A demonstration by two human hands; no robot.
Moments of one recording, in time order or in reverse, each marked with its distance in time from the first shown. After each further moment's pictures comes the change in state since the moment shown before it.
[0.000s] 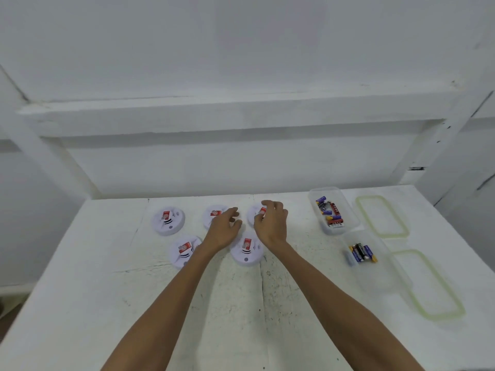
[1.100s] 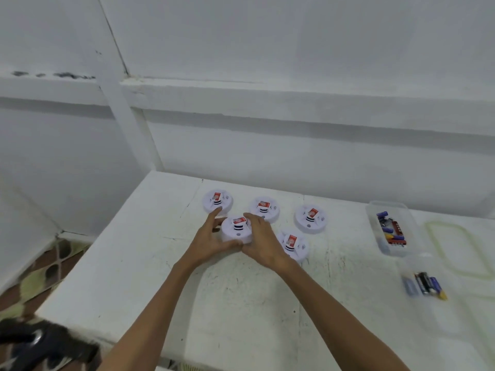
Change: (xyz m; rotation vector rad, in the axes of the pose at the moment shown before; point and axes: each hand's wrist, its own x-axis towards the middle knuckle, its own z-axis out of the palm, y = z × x) left_hand -0.093 -0.141 -0.055 -0.285 0.244 -0.034; right_hand -0.064 -0.036 0.098 0.001 -0.557 -0.474
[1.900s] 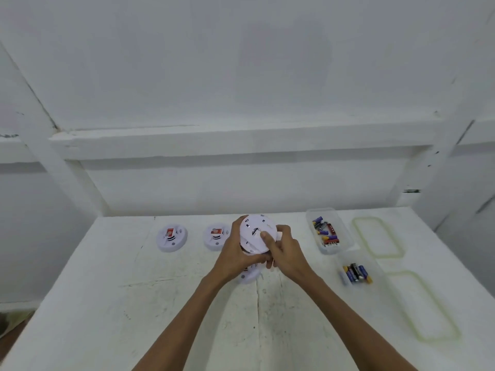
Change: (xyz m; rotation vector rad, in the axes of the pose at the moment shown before) left_hand 0.008 0.163 0.122 -0.168 -0.143 0.236; right_hand -0.098 0.014 -0.160 0.414 0.360 0.209
